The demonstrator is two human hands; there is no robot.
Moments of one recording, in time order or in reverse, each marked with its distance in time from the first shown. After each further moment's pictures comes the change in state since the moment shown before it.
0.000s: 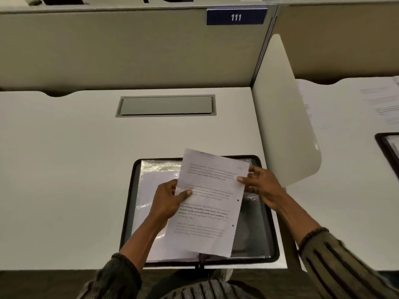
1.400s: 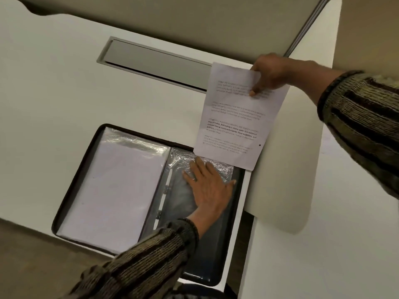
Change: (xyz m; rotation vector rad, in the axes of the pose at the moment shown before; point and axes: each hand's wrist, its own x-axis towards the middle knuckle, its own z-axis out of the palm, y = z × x) left_hand 0.120 0.013 0.275 0.990 0.240 -0.177; right_hand 0.276 -0.266 -0.044 -1.738 -0.361 -0.436
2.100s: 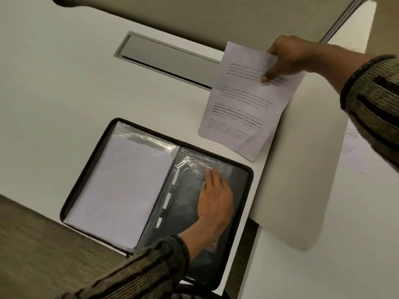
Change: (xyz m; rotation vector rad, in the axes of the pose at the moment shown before) left_hand -0.028 -0.005 -0.011 0.046 -0.061 0.139; right_hand 0.022 -0.005 -0.033 0.107 0.067 0.030
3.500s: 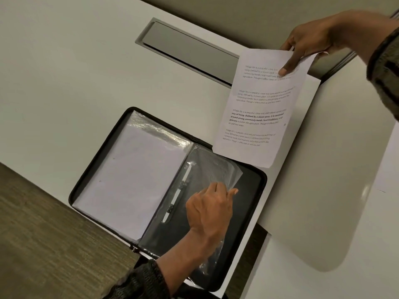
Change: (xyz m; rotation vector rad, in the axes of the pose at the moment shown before) left_hand -0.033 -0.034 -0.019 -0.093 0.589 -0.103; right_hand 0.045 -0.029 -0.027 0.221 -0.426 0.082
